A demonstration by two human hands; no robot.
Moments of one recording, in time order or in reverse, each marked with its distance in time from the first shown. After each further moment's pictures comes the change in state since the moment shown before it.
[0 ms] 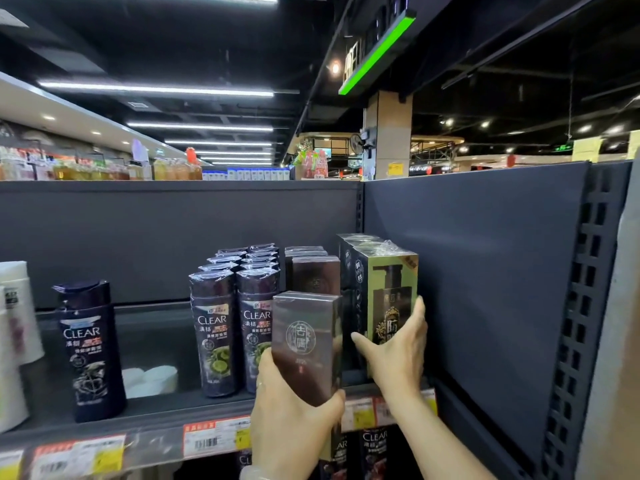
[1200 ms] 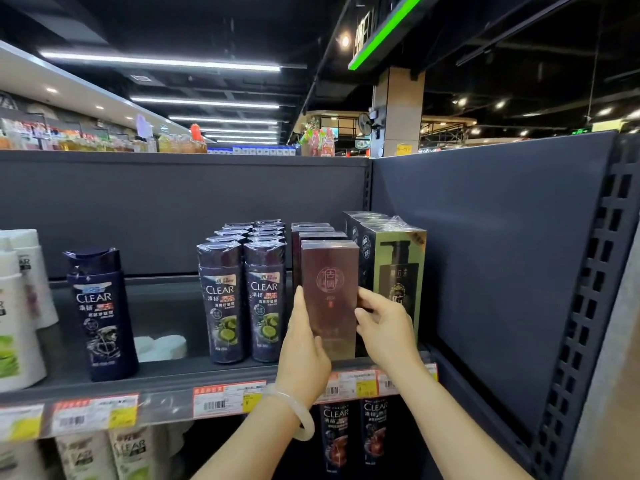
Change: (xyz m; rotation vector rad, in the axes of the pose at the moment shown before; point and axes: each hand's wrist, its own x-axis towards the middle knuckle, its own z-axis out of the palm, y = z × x) left_hand 0.021 -0.009 0.014 0.056 -0.134 0.261; right_hand -0.023 -0.032 -0.017 0.184 -0.440 -0.065
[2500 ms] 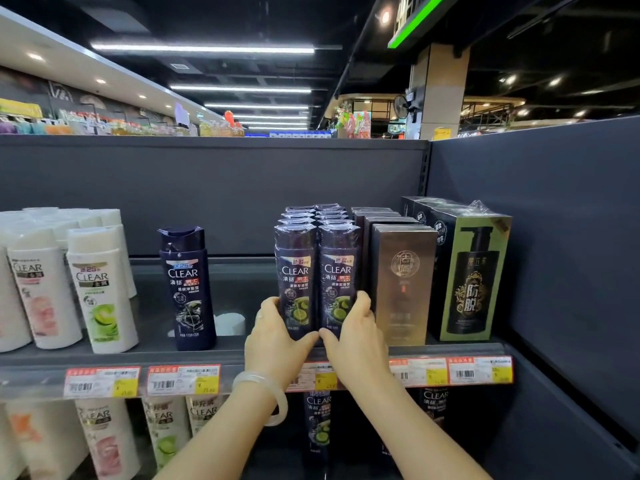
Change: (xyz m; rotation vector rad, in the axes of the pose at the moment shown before) left_hand -0.001 -0.082 -0.096 0.220 0.189 -0.242; right_hand -0.034 -0.029 0.121 -0.493 -0.111 0.032
